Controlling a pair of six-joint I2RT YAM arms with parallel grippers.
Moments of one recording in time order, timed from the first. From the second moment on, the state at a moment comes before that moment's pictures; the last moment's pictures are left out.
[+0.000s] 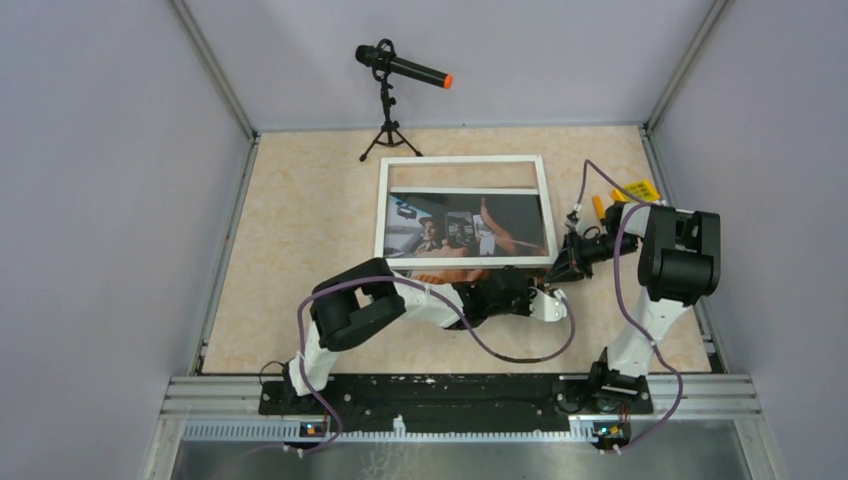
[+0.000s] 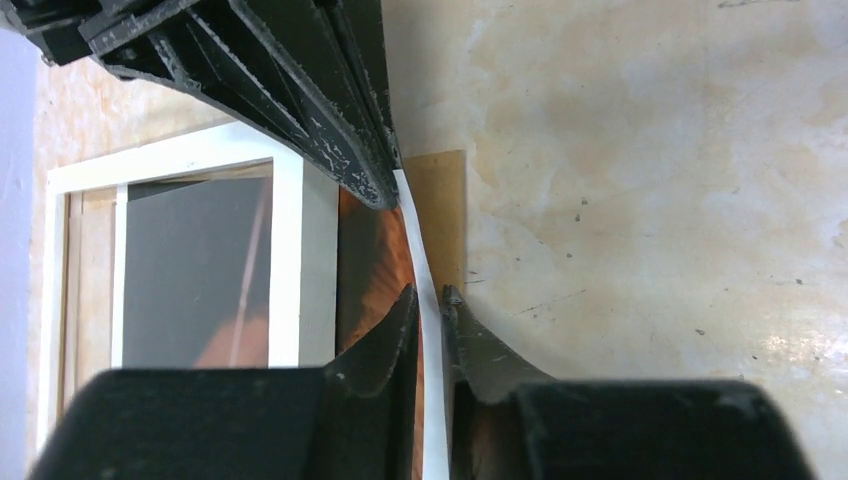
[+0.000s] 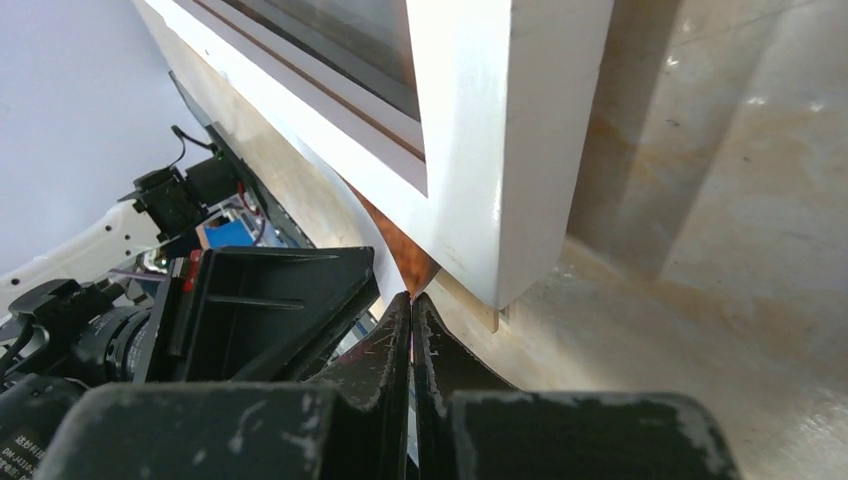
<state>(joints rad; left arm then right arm) -1.18 2.06 1.16 0.39 -0.05 0.66 -0.19 1.91 1.04 -0.90 -0.89 -0.20</state>
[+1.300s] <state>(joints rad) -1.17 2.05 1.13 0.38 -0.13 0.61 -0.23 1.87 1.04 -0.96 -1.03 -0.23</state>
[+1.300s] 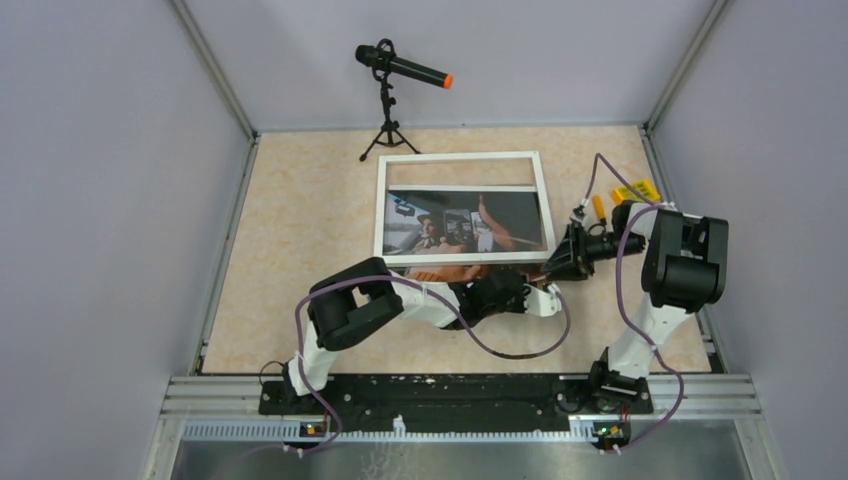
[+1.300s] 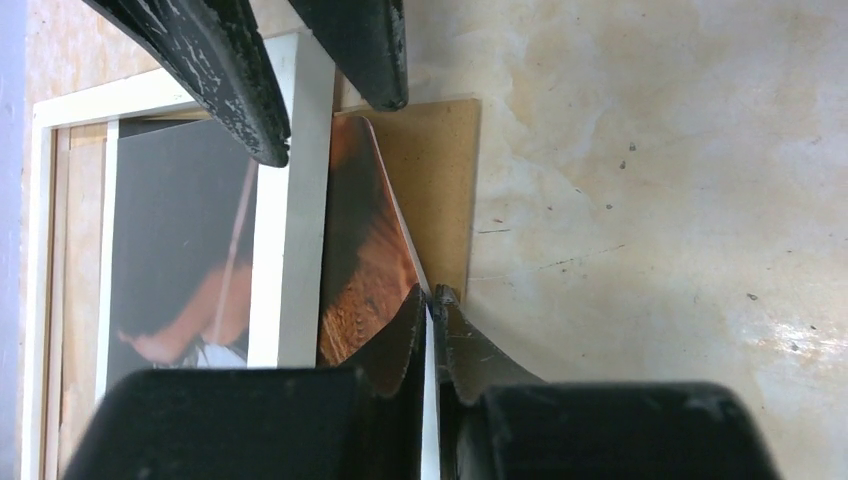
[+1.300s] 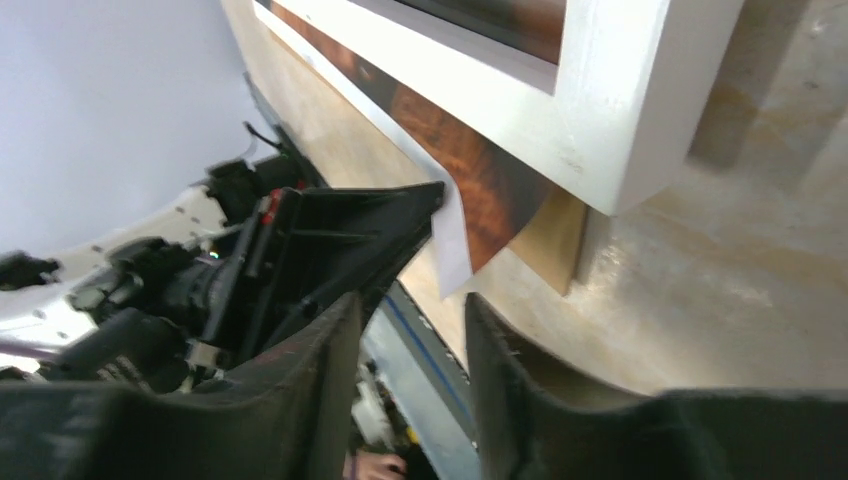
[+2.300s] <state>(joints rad) -1.16 2.05 1.15 0.35 -0.10 0.58 -0.14 1.97 1.06 -0.86 -0.97 -0.11</state>
